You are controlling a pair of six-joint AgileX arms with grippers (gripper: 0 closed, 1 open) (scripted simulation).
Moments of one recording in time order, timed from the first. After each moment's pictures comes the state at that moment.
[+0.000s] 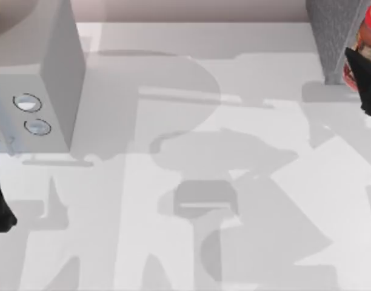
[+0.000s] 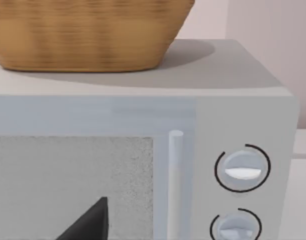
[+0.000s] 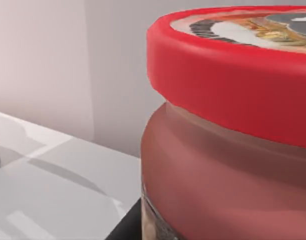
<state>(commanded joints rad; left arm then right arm) 0.00 0.00 0.00 0.00 0.00 0.00 -0.05 1.63 0.58 1.06 -0.60 0.02</state>
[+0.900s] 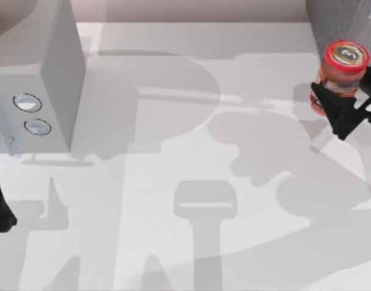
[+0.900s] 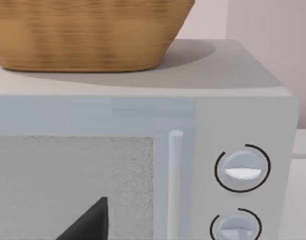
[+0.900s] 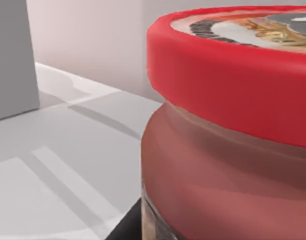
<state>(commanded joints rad) 0.00 0.00 0.00 0.00 0.00 0.00 -0.06 2.19 0.78 1.43 -0.80 0.02</state>
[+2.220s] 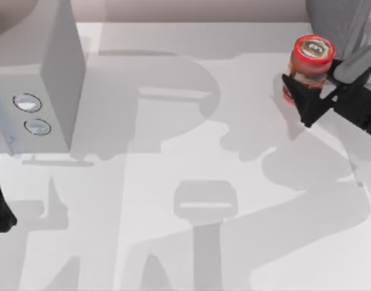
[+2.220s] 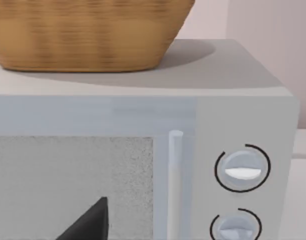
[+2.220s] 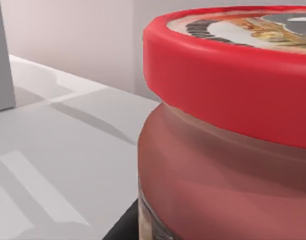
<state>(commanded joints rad) 0.00 0.00 0.00 0.00 0.00 0.00 0.05 2.36 0.99 1.39 -0.69 0.02</state>
